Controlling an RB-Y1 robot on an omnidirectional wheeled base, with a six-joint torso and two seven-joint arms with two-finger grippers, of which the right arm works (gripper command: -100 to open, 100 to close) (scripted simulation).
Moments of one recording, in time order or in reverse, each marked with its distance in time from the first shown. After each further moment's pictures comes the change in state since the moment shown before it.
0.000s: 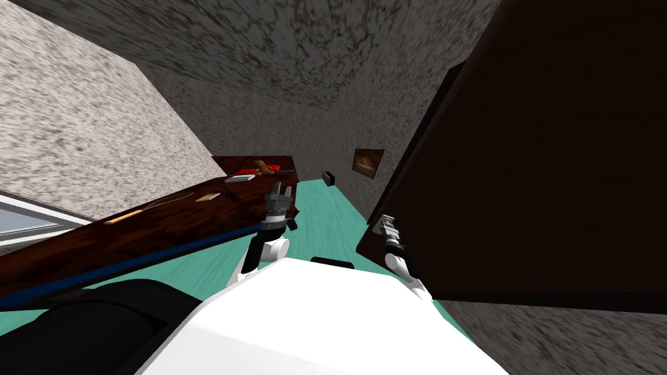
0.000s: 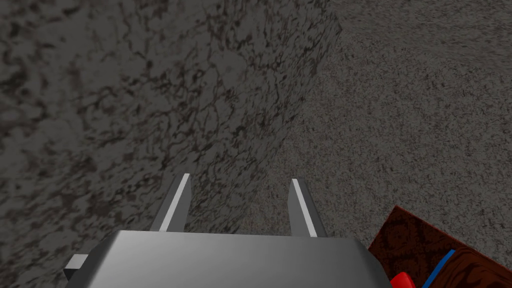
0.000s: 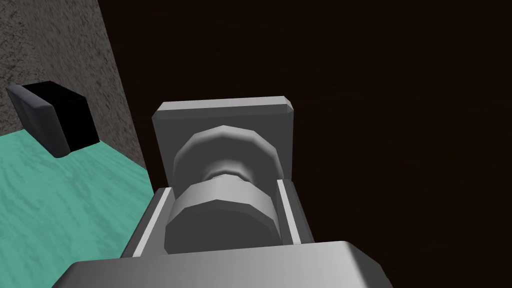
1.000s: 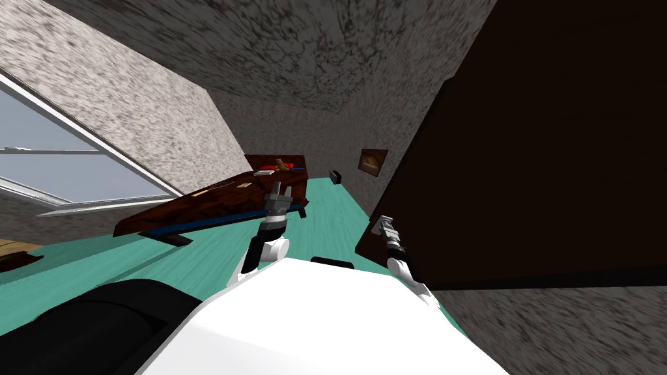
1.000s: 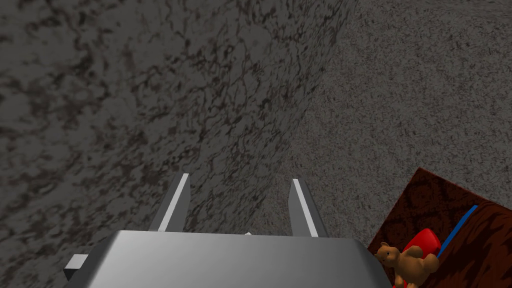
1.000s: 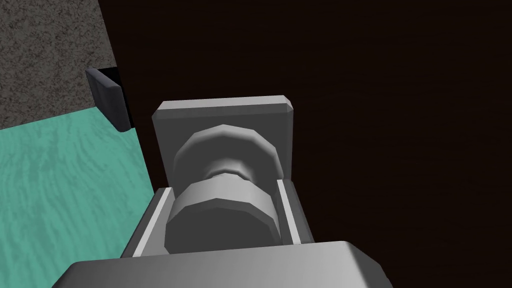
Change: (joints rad) arm 0.038 -0.073 0.073 -0.030 0.007 -0.029 -0.067
